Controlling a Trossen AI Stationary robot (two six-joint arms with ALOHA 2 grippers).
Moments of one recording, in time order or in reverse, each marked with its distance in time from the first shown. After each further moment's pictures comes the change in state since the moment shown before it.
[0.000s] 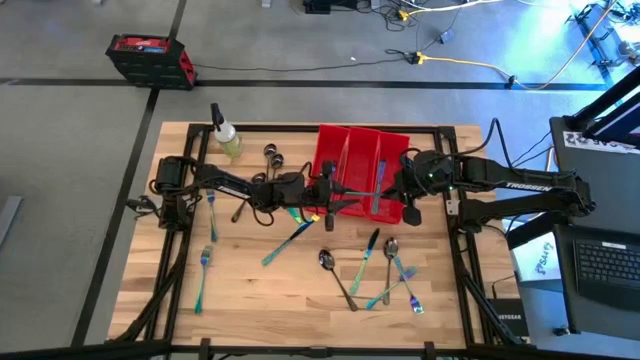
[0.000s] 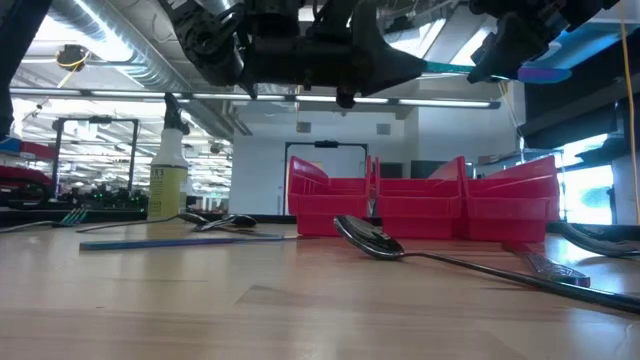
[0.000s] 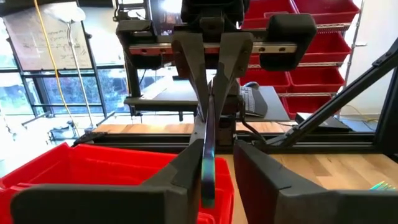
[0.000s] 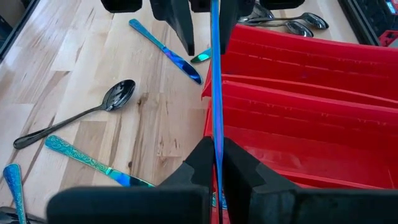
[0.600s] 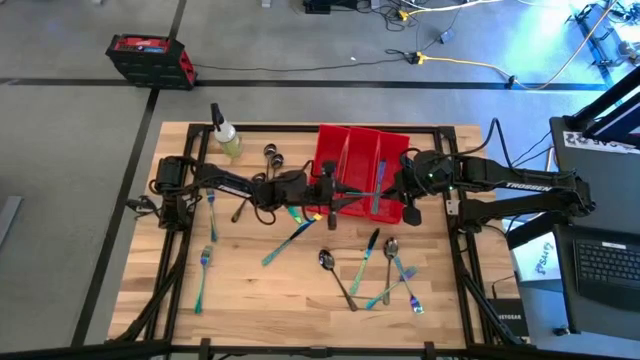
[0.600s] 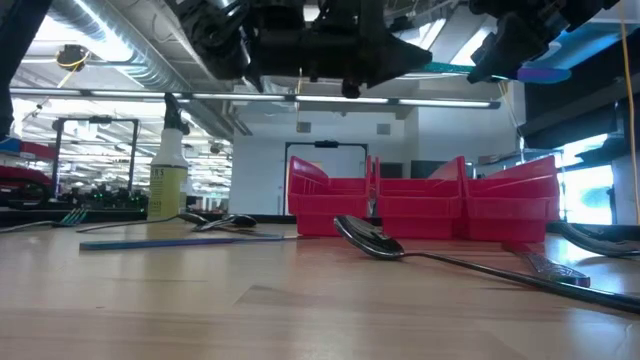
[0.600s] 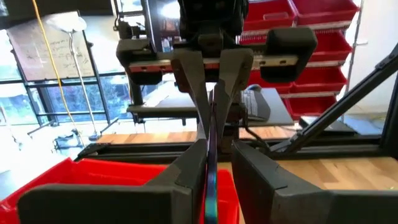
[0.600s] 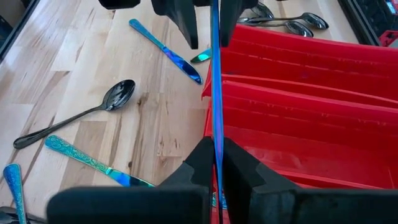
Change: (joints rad) left arm 0.001 0.000 0.050 -0.041 0.001 0.043; right arm 0.000 0.000 0.000 0.000 0.000 0.000
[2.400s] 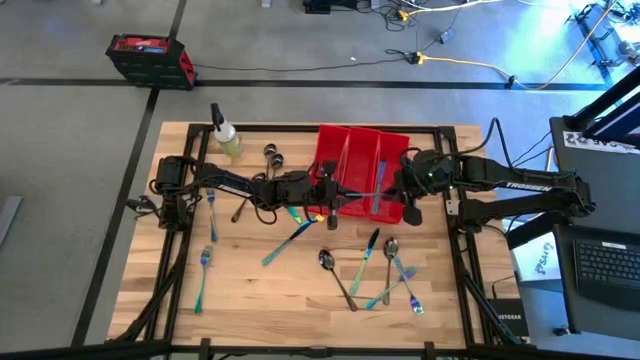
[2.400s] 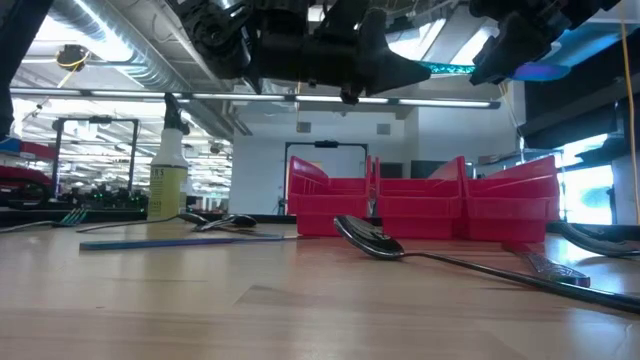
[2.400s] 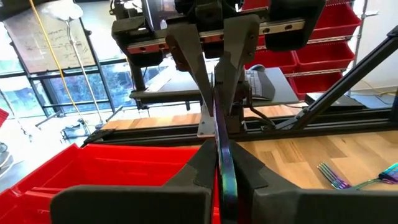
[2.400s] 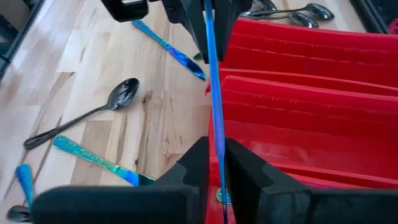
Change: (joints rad) left arm 0.006 0.000 0.004 -0.072 -0.011 0.047; right arm 0.000 0.000 0.000 -0.015 -0.035 0.040
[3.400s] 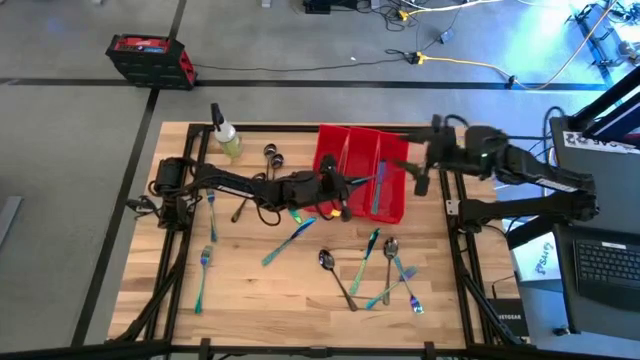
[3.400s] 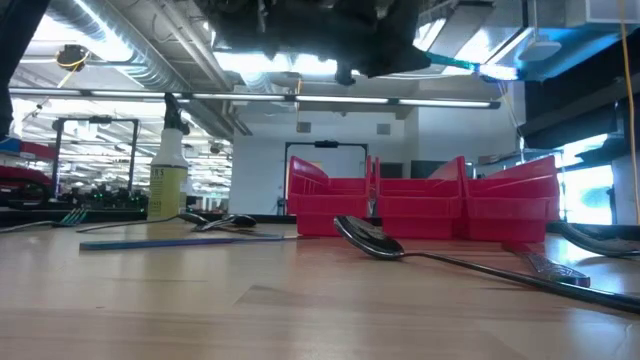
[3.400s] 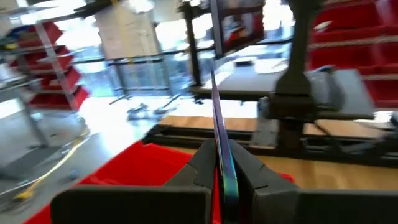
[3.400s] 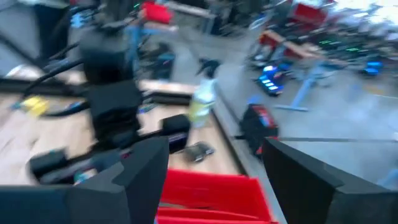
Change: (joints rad) left arm -0.054 0.000 0.168 -0.185 -0.344 -0.015; right arm 0.001 -0.113 0.233 0.189 0.315 -0.131
